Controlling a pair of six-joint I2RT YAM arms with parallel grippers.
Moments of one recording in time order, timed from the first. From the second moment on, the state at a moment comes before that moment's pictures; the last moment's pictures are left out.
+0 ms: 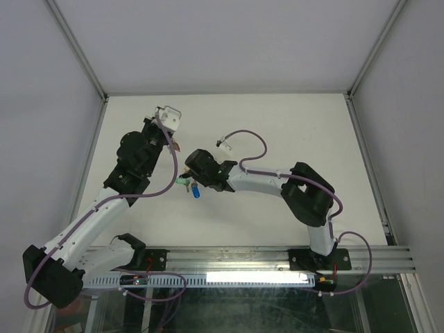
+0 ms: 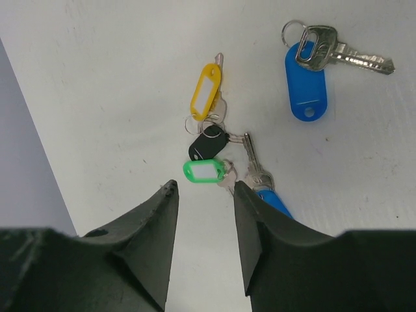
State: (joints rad) left arm -0.52 0.98 0.86 0.23 -0.28 0.50; right arm 1.07 1.95 1.38 -0.28 0.47 1.44
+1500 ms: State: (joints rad) left arm -0.51 1.01 0.84 0.24 -0.26 0.52; right arm 1.02 2.13 1.46 -0.25 0.33 1.50
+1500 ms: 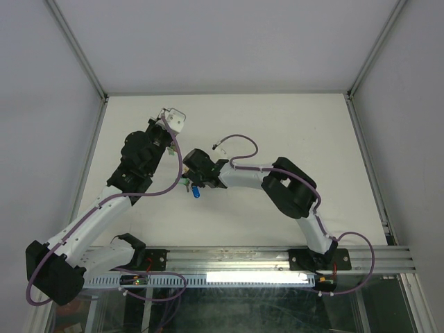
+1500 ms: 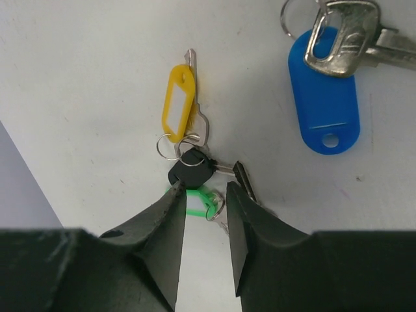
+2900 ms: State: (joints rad) left arm -0.51 1.01 0.83 0.24 -0.25 0.52; right arm 1.05 2.15 1.47 -0.22 0.32 1.52
